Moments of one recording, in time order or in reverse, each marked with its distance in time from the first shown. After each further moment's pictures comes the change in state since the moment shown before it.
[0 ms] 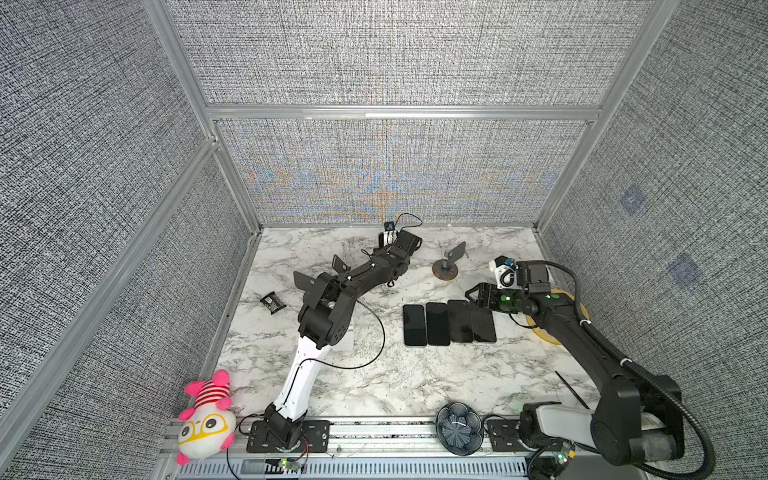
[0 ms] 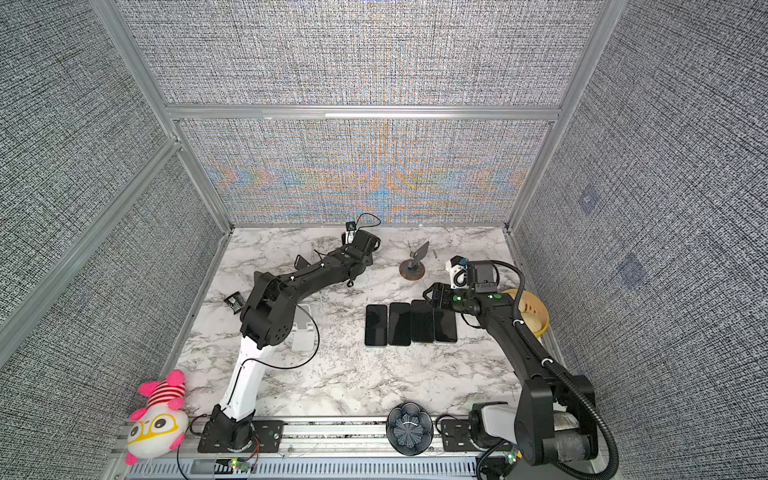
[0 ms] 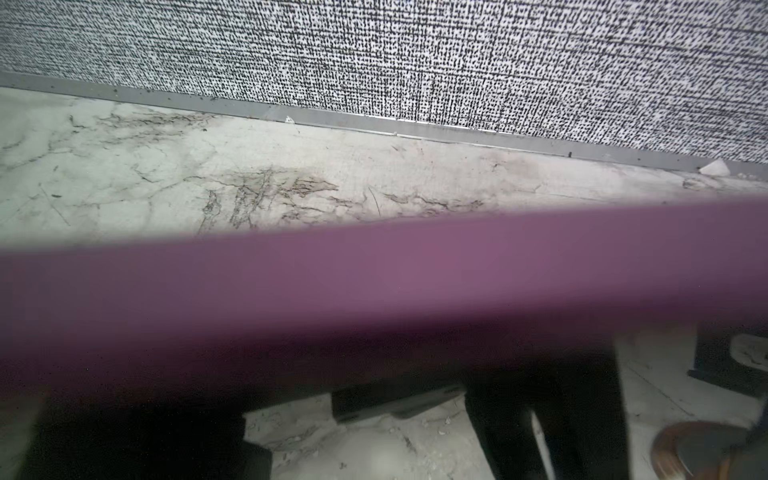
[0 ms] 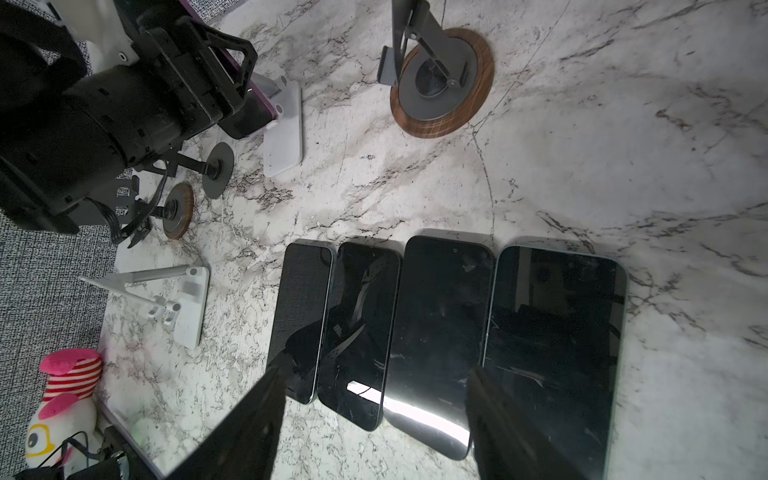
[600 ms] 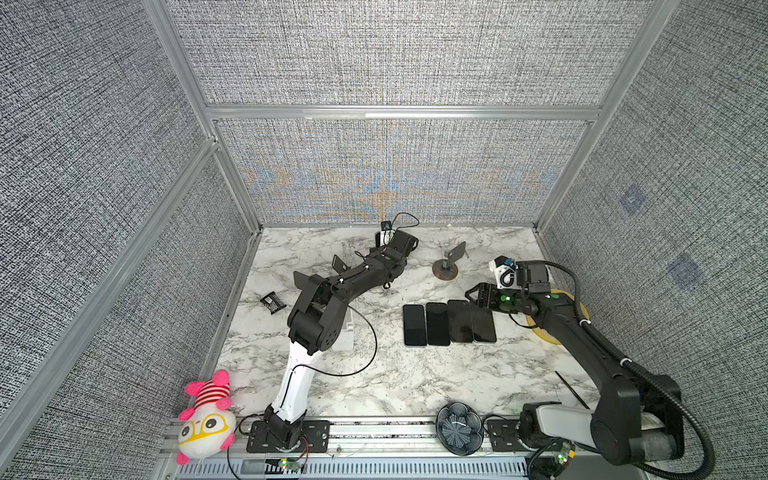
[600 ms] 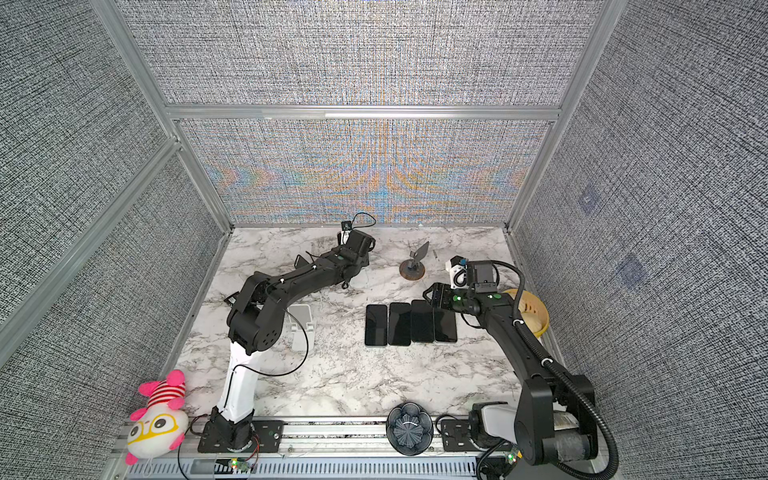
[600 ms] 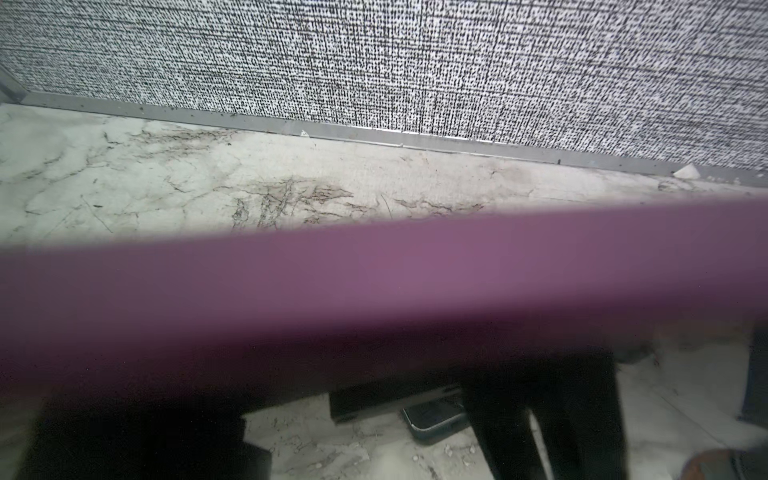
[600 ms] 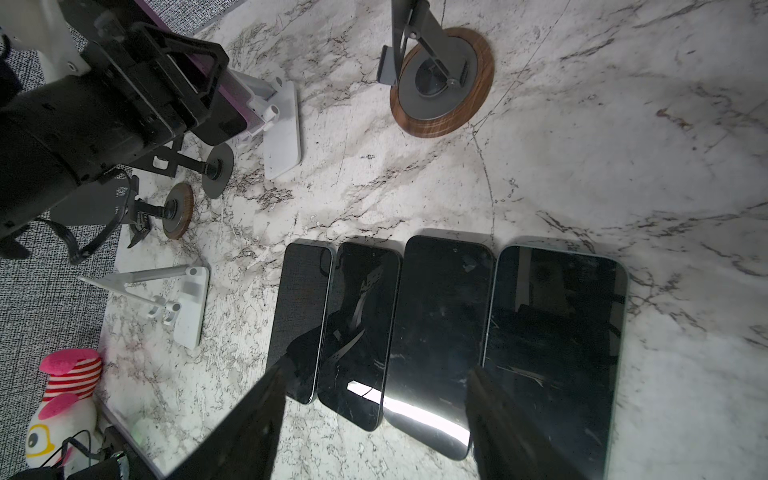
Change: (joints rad) left arm -0.001 -0.122 -0.126 0.052 0.016 0.026; right arm 0.000 0.001 -0.001 0.000 0.000 0.000
